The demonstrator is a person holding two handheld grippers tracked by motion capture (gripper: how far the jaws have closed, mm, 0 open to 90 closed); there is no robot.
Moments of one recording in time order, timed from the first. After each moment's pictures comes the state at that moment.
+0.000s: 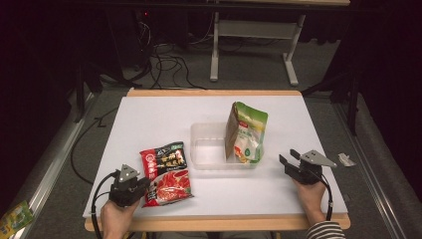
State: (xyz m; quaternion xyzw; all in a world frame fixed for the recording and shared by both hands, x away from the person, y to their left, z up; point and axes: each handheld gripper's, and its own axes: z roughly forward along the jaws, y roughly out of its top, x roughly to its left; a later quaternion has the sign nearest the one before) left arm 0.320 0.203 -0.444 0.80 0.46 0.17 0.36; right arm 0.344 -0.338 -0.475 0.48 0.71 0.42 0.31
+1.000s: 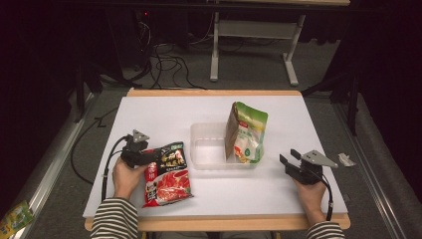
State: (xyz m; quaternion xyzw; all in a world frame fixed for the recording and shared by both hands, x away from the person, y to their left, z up) left arm 0.431 0.191 -0.451 0.81 0.45 0.20 0.32; right arm 0.344 -0.339 -0.475 0.48 0.70 0.42 0.31
